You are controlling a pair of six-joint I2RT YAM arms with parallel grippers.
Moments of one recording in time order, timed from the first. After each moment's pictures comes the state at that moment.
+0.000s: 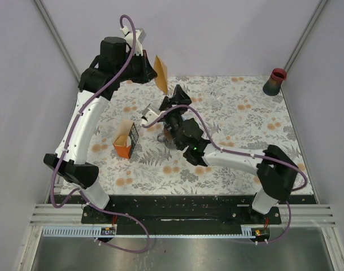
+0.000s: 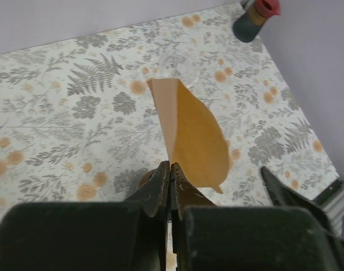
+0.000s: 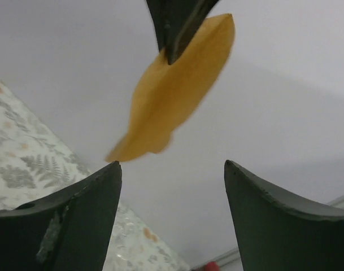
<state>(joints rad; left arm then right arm) -0.39 1.68 2.13 -0.86 0.29 -0.28 1.03 1.70 1.12 1.02 0.64 -1.31</state>
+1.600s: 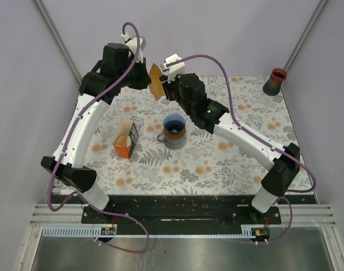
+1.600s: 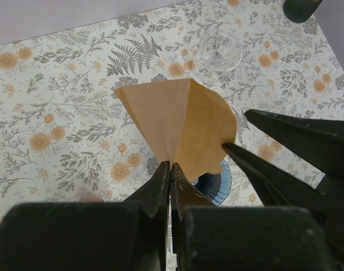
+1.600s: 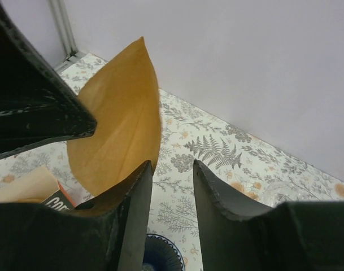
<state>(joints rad) -0.41 1.63 2.05 -0.91 0.10 -0.18 0.84 1.68 1.67 -0.06 0.38 -0.10</state>
